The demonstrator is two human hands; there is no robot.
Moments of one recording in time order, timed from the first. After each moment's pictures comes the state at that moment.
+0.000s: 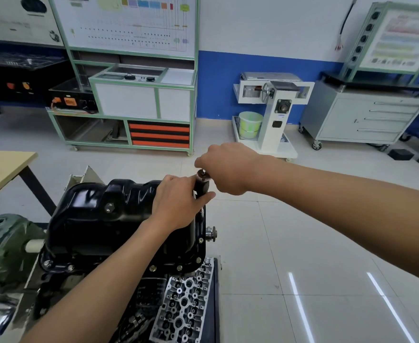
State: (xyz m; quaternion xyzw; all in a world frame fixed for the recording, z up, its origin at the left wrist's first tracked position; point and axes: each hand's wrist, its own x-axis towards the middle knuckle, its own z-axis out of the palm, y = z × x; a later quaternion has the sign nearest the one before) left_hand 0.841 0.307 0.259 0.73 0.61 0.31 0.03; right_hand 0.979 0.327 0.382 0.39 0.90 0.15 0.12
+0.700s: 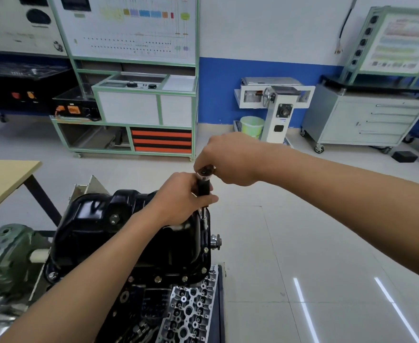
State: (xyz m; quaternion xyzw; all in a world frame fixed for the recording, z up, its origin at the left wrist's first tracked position) left_hand 0.823 0.316 0.298 0.72 0.56 0.31 0.27; right_hand 0.980 0.331 0.418 0.32 0.93 0.15 0.08
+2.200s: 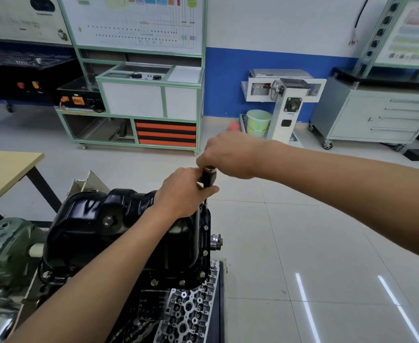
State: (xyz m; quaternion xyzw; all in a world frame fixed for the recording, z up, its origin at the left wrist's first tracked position) left_hand 0.837 0.351 0.280 0.70 0.64 0.27 0.17; right_hand 0.977 0.371 0.401 0.27 0.93 0.20 0.14
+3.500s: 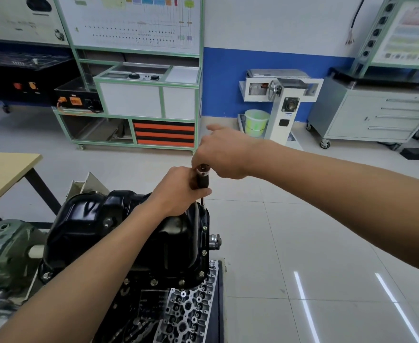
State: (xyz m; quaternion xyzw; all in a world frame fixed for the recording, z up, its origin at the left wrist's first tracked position) left_hand 0.824 0.351 0.291 0.70 0.59 0.30 0.25; right_hand 0.969 0.370 0.408 0.26 0.93 0.22 0.13
